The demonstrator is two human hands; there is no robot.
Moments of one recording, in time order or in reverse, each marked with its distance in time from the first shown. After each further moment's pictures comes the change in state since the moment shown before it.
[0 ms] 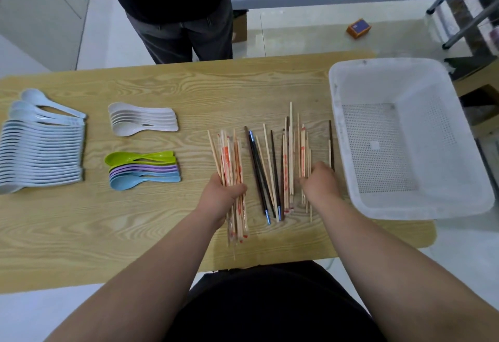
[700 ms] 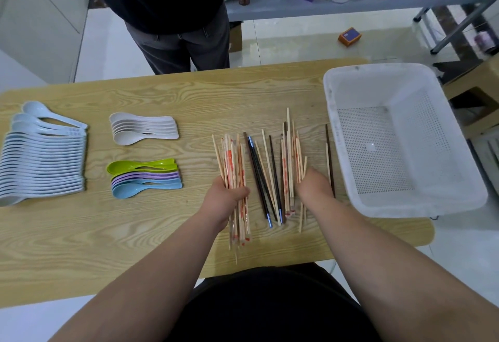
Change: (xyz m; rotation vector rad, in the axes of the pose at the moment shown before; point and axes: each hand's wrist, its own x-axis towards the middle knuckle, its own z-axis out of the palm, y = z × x) left_hand -0.004 0.008 -0.002 0.035 -0.070 0.001; right_hand -0.018 -0.016 -0.006 0.036 -0.059 0.038
